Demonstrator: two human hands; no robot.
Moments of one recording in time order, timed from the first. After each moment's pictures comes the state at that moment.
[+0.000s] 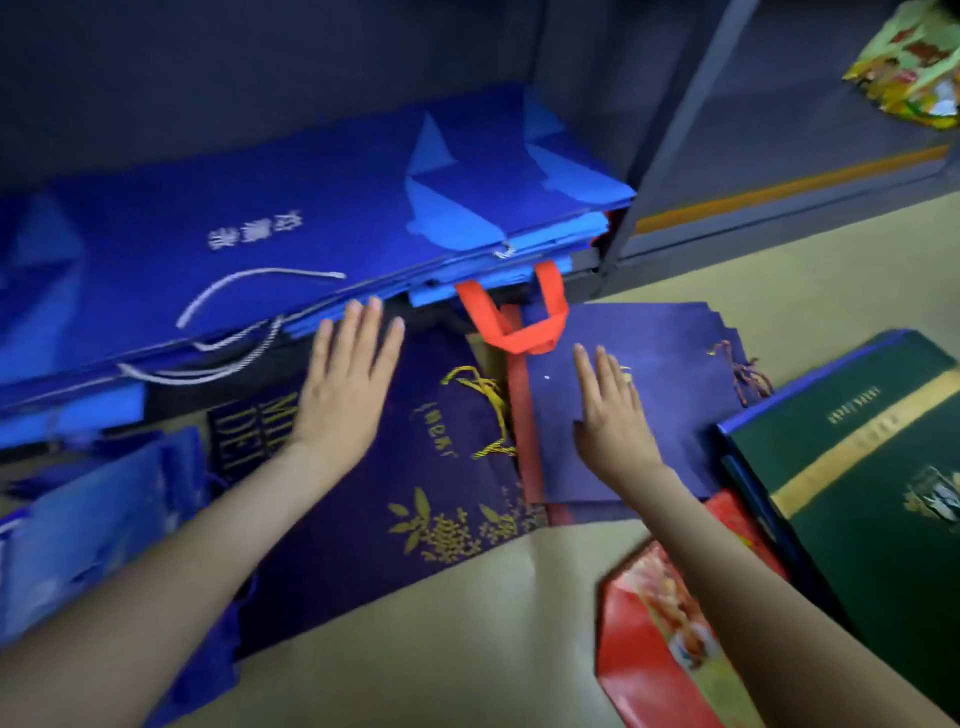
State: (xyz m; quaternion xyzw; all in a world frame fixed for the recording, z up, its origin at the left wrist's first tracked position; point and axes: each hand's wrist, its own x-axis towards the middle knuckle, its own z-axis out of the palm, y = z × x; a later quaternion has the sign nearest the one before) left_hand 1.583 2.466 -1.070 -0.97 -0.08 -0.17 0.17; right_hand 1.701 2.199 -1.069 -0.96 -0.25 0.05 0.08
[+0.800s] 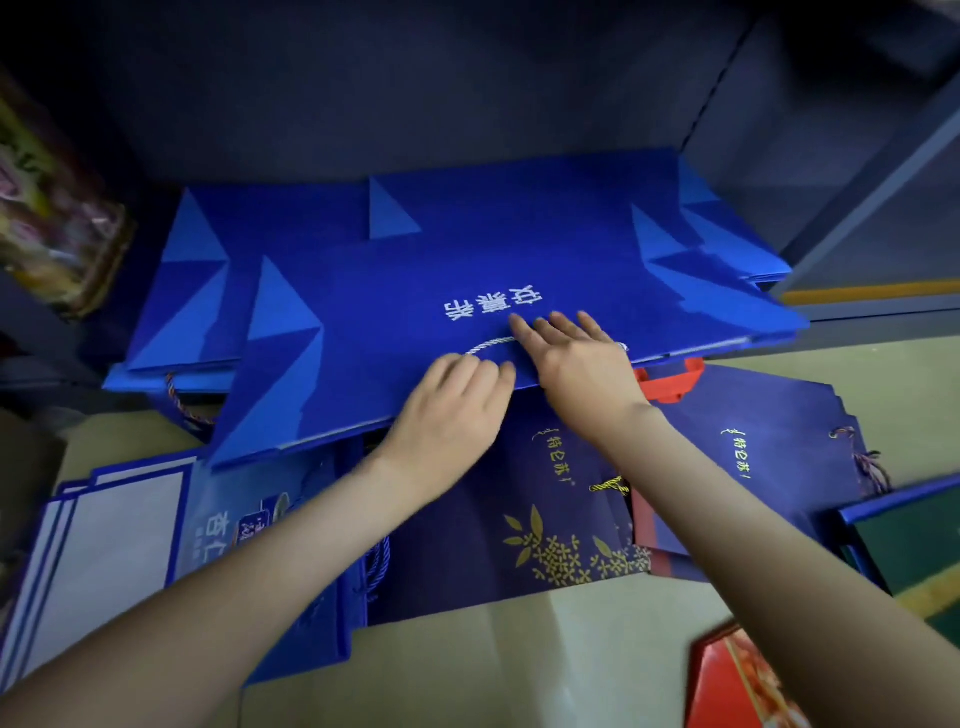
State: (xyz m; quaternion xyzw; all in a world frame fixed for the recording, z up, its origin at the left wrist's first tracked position) left_hand 1.511 2.503 -1.008 -0.94 -0.01 -0.31 0.14; right_hand 1.646 2.400 -0.980 -0.84 -0.53 -0.10 -0.07
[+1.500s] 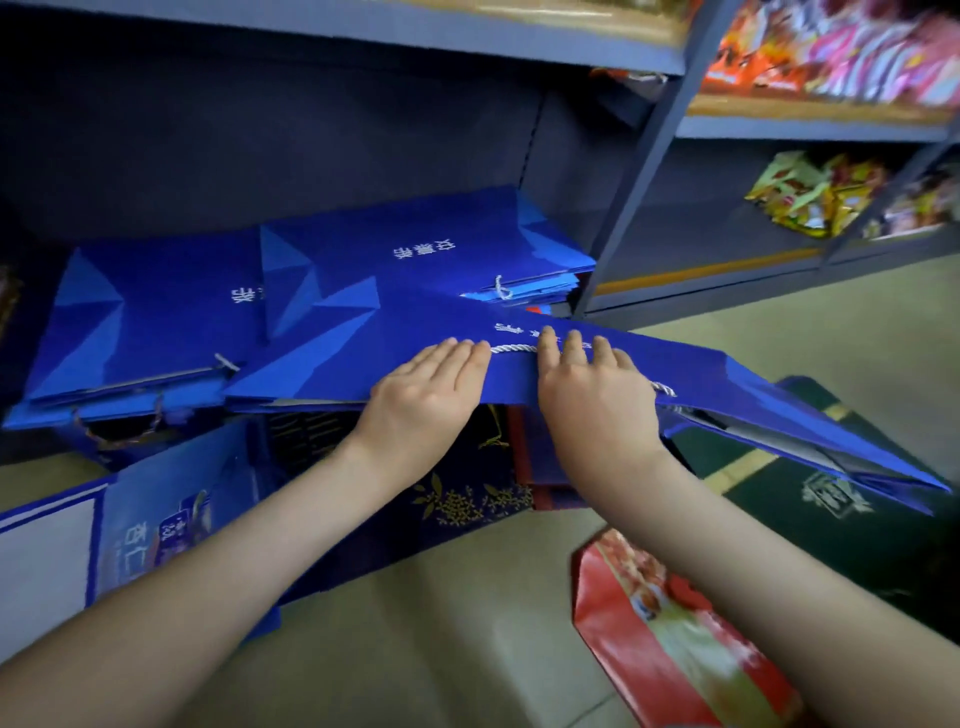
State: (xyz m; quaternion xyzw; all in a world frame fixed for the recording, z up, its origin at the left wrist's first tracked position) left_hand 1.477 2.398 -0.921 -0.92 0.07 -0.38 0.04; right_hand 1.536 2.249 -0.873 -0.92 -0.26 -0.22 -0.20
